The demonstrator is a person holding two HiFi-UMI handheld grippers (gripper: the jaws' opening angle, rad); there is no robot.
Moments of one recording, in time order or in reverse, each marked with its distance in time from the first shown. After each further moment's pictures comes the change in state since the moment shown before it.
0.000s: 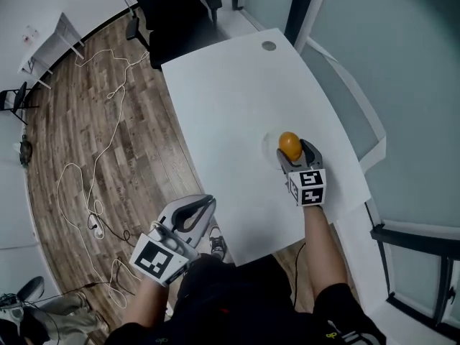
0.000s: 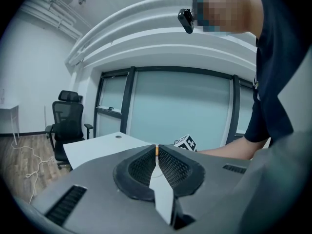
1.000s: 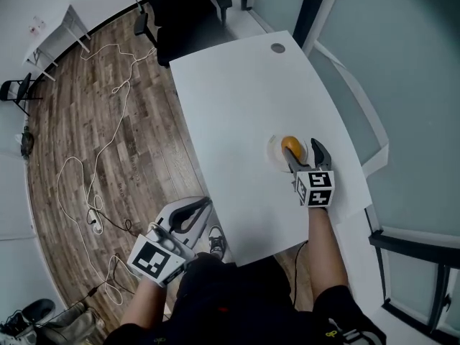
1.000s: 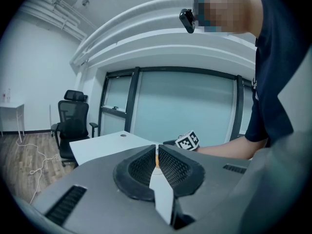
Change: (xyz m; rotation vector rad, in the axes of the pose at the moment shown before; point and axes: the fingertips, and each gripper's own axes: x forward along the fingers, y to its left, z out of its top) left arm -0.019 0.015 -0.012 -0.021 0.009 0.044; right arm 0.000 -0.006 0.017 0.014 -0.042 -0.029
